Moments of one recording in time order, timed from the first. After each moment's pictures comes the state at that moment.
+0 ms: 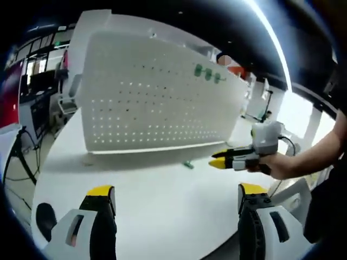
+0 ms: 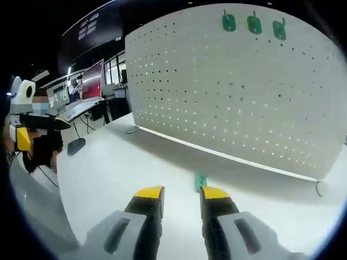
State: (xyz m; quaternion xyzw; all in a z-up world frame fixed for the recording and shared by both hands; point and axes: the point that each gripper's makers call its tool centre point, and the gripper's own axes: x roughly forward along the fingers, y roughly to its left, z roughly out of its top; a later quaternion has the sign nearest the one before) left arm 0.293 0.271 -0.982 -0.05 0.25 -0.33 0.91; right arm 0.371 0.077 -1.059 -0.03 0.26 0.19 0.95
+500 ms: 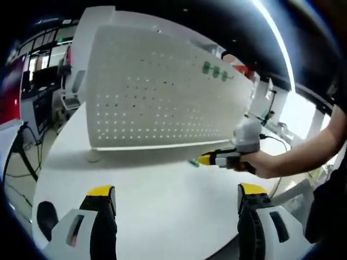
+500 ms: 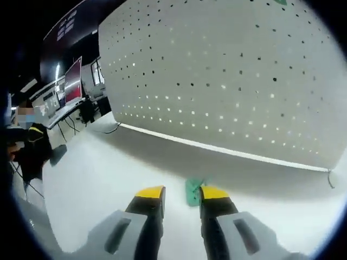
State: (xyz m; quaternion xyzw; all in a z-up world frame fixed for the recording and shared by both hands) left arm 0.304 0.278 -0.989 -0.05 0.26 -0.32 0.91; right arm 0.420 0.072 -1.099 0.00 0.30 0.15 0.94
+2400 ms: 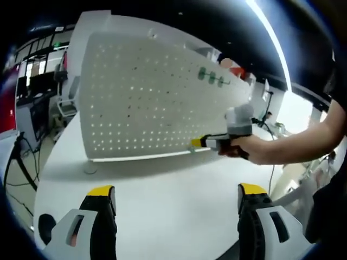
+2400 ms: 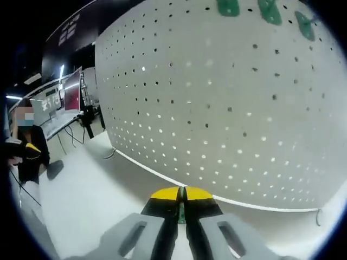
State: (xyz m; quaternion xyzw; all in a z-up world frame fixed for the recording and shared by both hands) left arm 0.313 0.263 -0.970 -0.05 0.24 -0.33 0.91; right arm 0.463 0.077 -1.019 -0.04 0.23 0.17 0.96
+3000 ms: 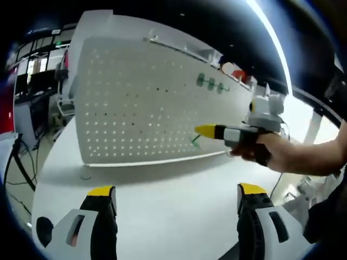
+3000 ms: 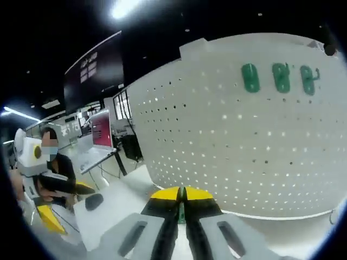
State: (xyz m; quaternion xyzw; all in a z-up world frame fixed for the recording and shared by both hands) left arm 0.325 0.246 -0.948 -0.07 0.24 -0.33 0.91; right arm 0.408 0.136 -0.919 0.06 0.13 0.26 0.96
